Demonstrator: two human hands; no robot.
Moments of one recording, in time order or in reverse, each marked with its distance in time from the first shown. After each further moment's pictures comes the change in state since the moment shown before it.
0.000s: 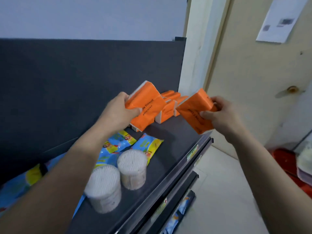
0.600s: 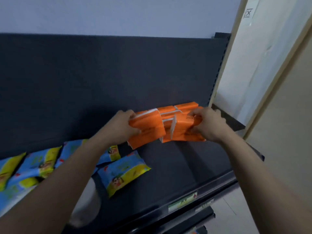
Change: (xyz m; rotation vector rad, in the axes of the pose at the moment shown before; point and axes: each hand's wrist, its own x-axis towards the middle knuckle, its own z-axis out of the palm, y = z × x) left_hand 0.085 0.007 0.100 0.284 -0.013 -0.297; right_hand 0.198 0.064 0.048 -0.518 -0.546 -0.308
